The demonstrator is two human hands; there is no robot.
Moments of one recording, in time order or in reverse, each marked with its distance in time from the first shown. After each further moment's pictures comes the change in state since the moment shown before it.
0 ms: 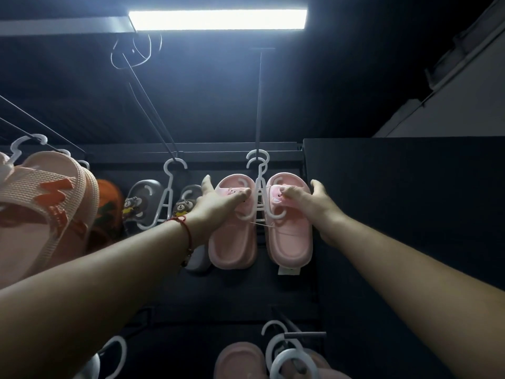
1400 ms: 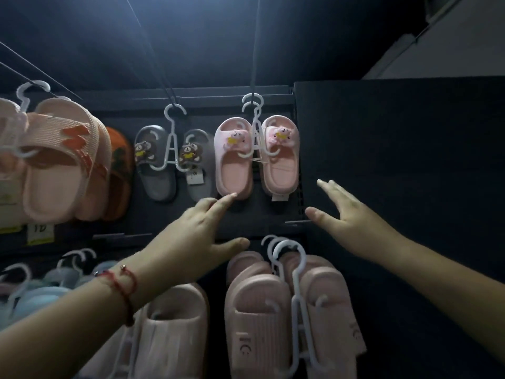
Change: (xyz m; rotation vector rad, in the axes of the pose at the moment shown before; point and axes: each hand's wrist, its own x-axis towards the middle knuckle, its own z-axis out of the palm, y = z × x) left_hand -0.207 -0.032 -0.062 0.795 -0.334 0.313; right_hand -0.196 0.038 -0.056 -0.607 -0.167 -0.150
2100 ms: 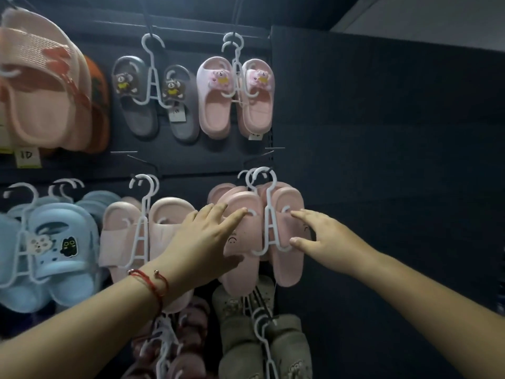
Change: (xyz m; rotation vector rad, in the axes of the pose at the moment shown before) left_hand -0.122 0.018 0.065 0.222 -0.075 0.266; right_hand -0.170 -0.027 0.030 -0.204 -0.265 0.189
